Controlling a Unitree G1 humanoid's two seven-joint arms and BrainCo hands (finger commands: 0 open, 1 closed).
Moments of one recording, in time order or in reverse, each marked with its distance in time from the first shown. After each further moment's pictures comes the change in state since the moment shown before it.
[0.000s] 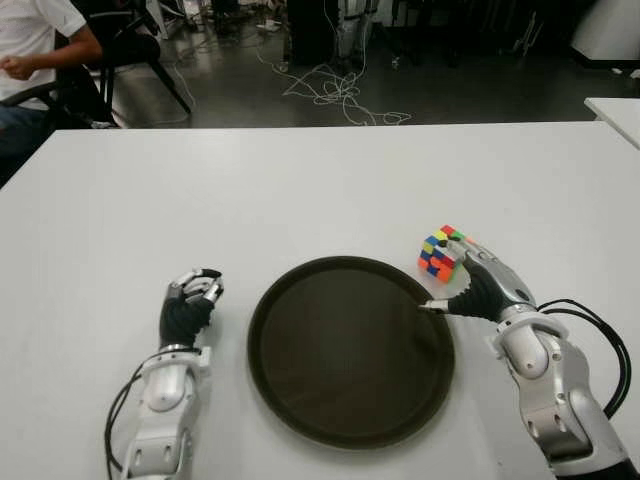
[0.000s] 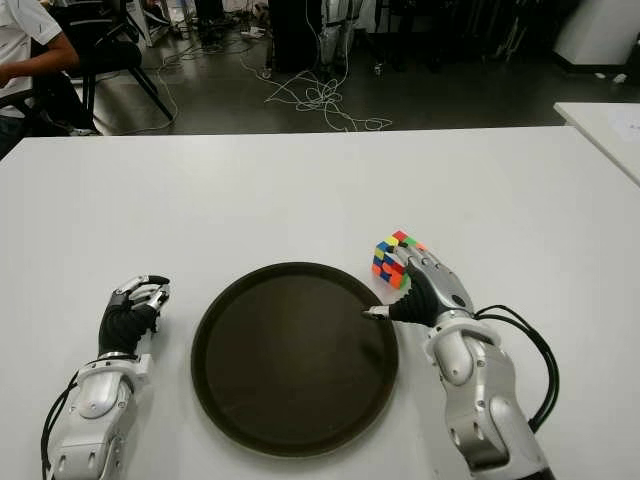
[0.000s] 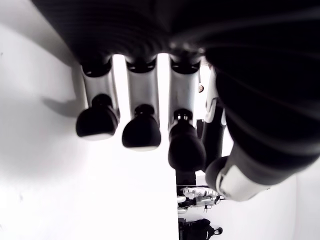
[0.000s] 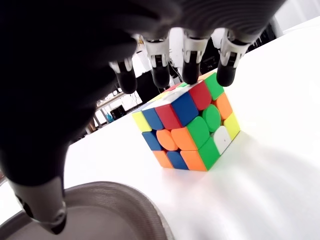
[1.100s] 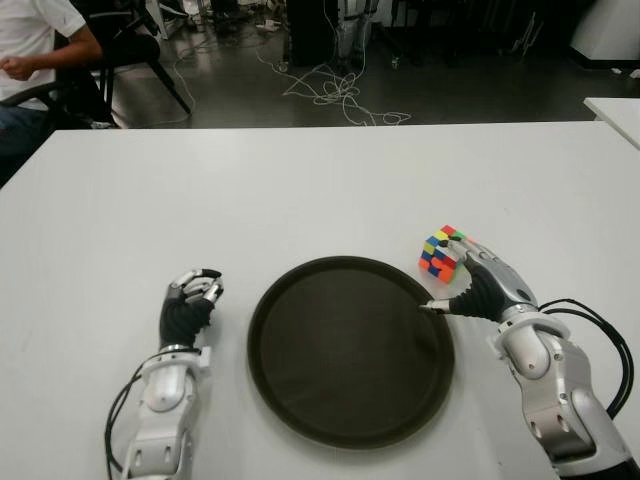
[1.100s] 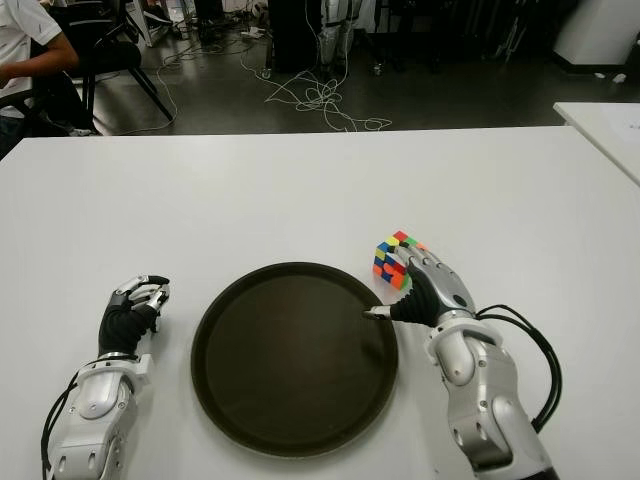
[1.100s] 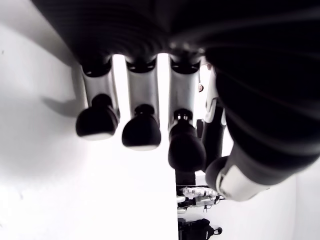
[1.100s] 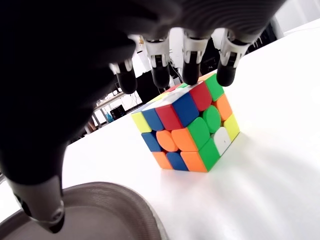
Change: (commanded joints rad) left arm 0.001 -0.003 -0.002 0.008 -0.008 -0.018 -0.004; right arm -0.012 -0.034 -0.033 -0.038 0.022 -0.025 -0.020
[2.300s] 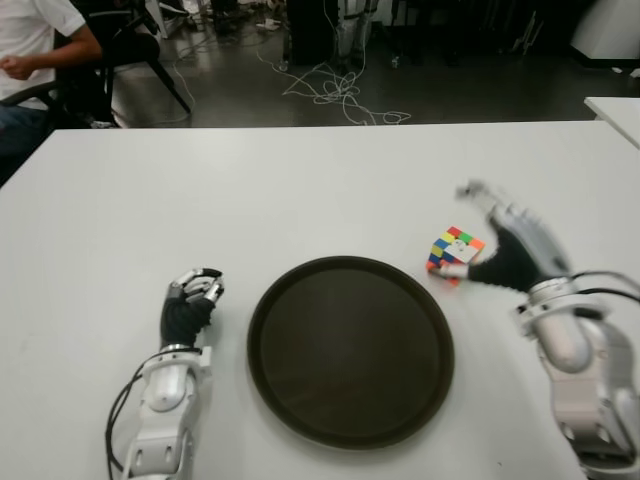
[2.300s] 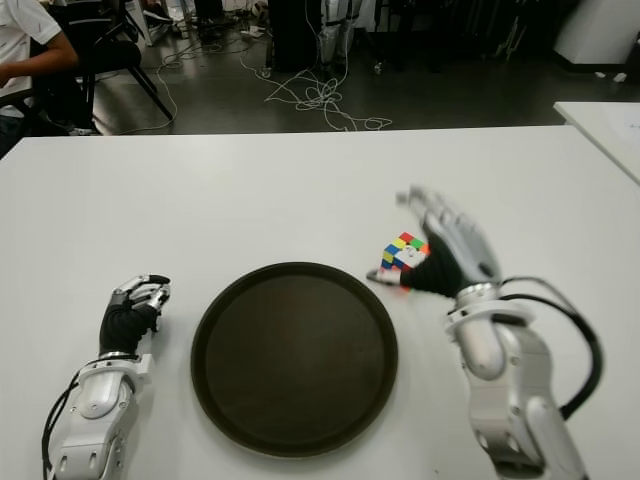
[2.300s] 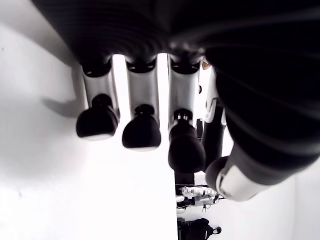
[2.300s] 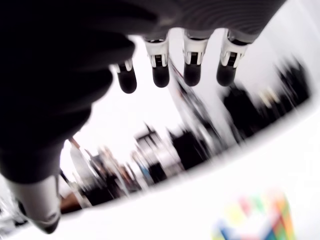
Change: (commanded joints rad) left arm -0.010 0.003 0.000 0.023 0.010 -0.009 0.006; right arm 0.005 -0.016 -0.079 -0.261 -0.063 -0.099 -0.113
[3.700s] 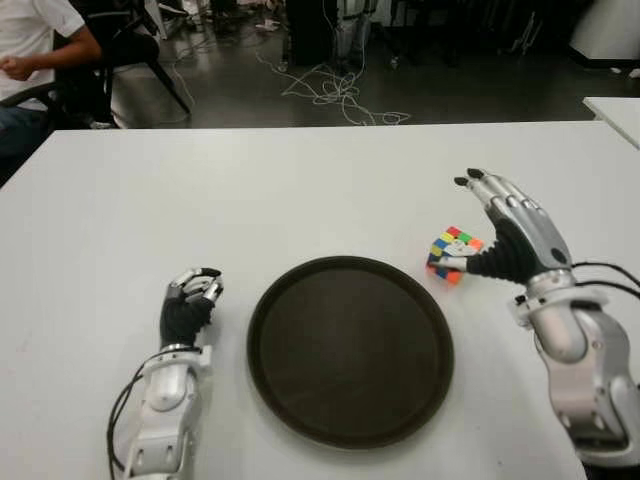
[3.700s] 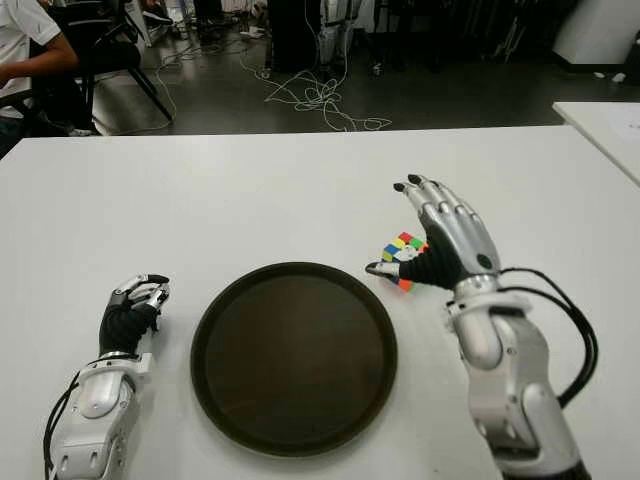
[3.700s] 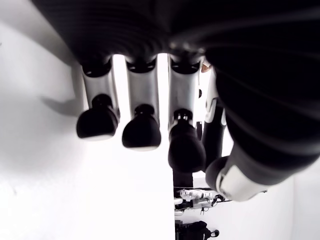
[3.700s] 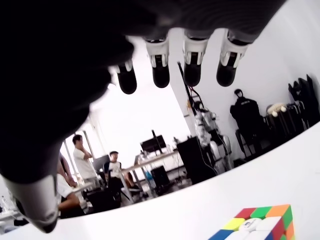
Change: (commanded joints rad) left arm 0.003 -0.005 0.001 0.002 -0.007 0.006 0.002; right arm -0.127 -0.015 0.001 0.150 0.019 -0.033 0.069
